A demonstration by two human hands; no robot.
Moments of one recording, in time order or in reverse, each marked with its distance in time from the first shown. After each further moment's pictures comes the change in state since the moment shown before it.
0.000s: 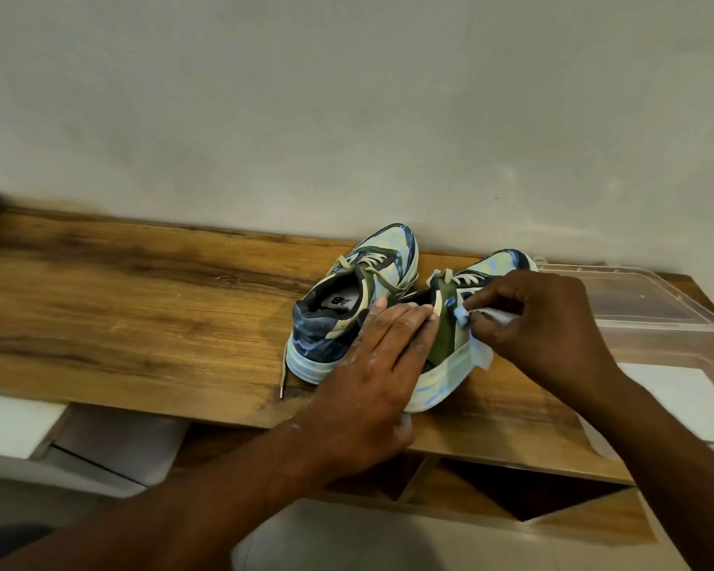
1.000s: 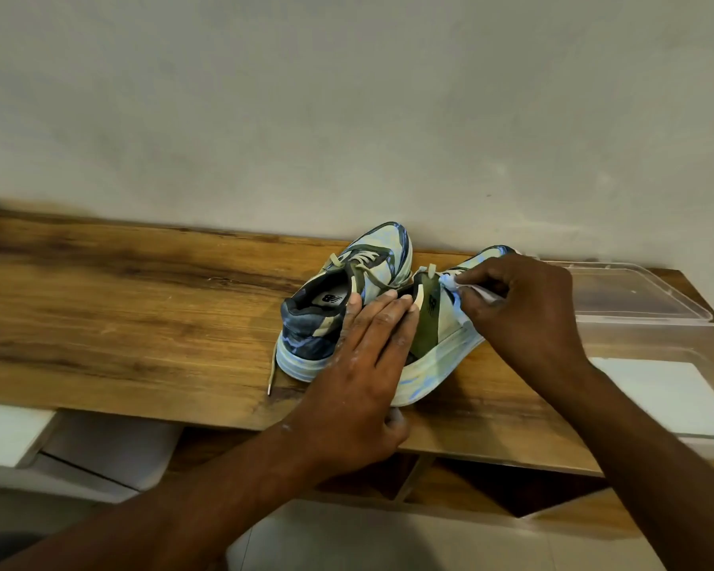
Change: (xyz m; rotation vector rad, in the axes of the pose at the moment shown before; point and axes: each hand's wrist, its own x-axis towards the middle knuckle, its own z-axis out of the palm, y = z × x) left_hand 0.002 0.007 0.001 -0.087 0.053 -0.076; right_hand 0.009 0.004 0.012 -0.022 0.186 0.036
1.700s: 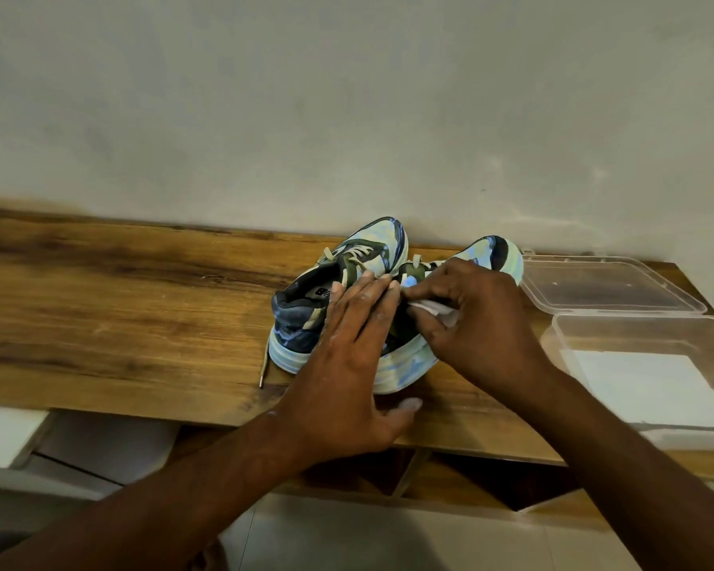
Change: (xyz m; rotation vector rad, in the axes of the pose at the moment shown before) left_hand 0.003 -0.010 -0.007 -0.131 0.061 -0.105; right_hand -0.010 -0.031 0.016 0.012 -0.167 -0.220
